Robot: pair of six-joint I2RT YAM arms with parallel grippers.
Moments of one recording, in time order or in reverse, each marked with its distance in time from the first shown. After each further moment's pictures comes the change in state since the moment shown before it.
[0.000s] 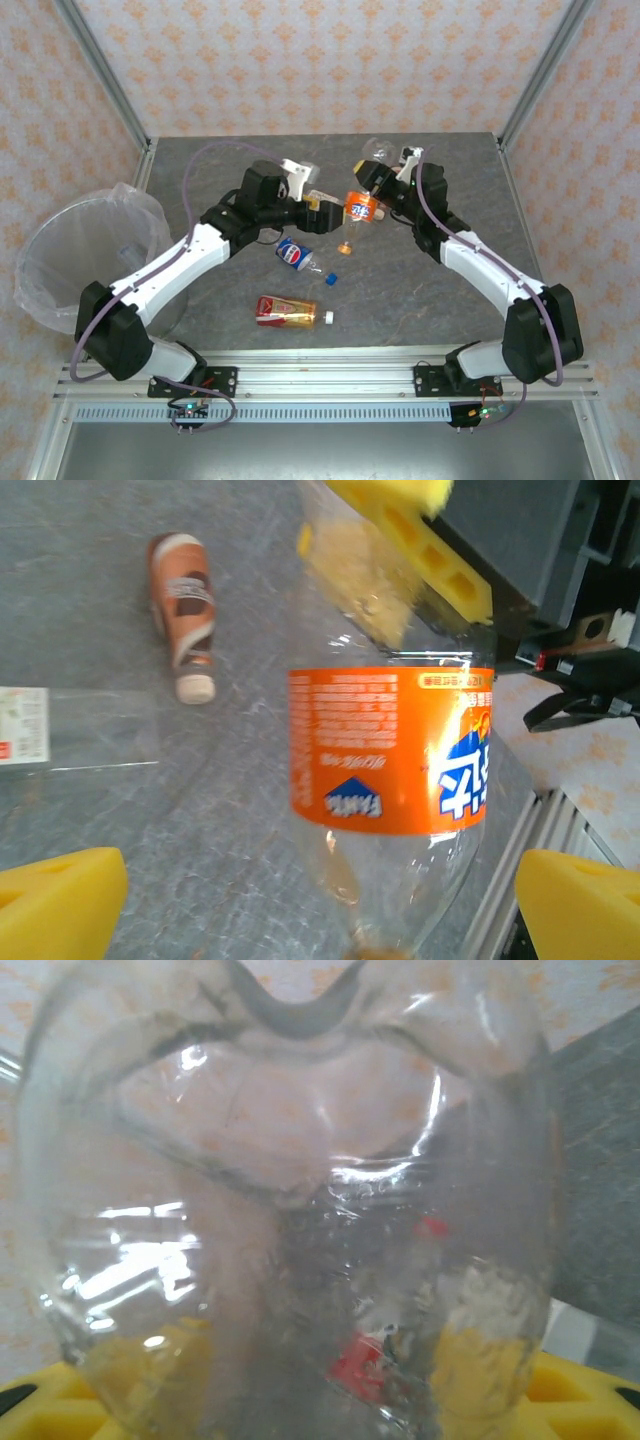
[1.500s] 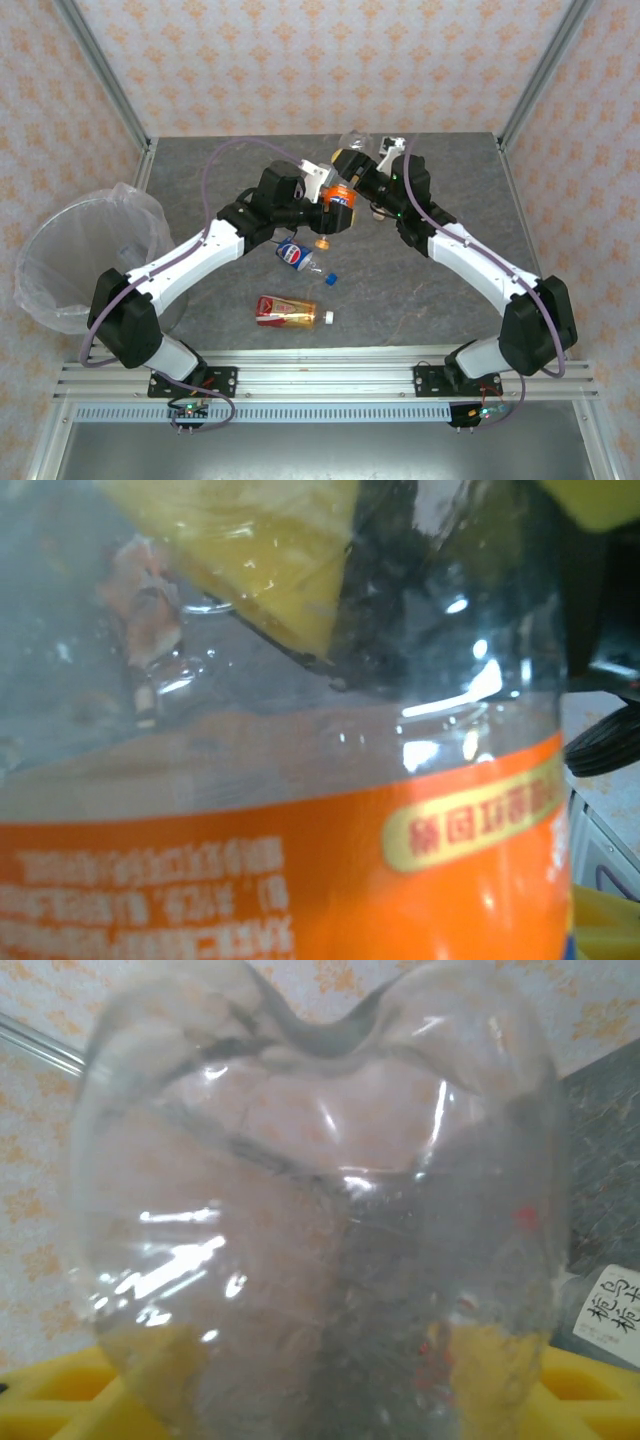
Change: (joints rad) left arm -0.050 0.072 0.043 0.031 -0.026 0.031; right arm 0.111 0.050 0.123 -0.018 0.066 0.095
